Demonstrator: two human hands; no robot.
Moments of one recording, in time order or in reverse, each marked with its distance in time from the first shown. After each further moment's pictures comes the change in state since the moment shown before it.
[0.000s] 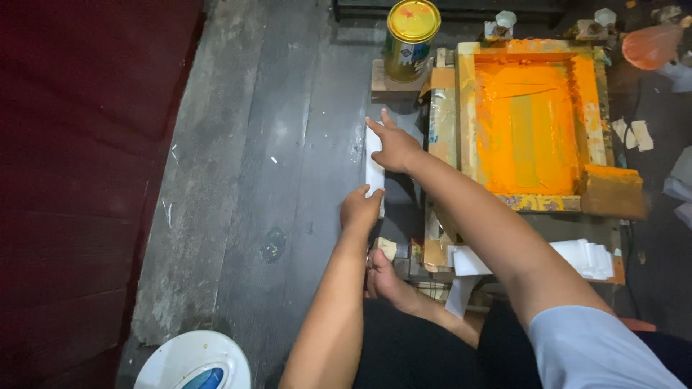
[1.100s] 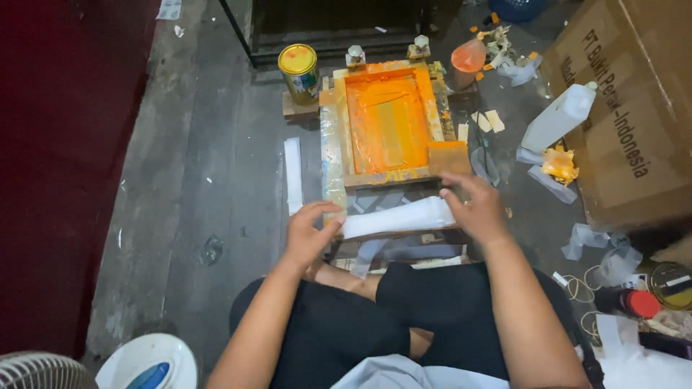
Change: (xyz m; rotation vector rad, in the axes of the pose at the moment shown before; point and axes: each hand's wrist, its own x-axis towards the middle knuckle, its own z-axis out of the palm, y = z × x) left_hand -0.222 0.067 -0.005 -0.116 -0.013 0.935; right_hand -0.331 0.247 -0.071 0.149 0.872 -0.131
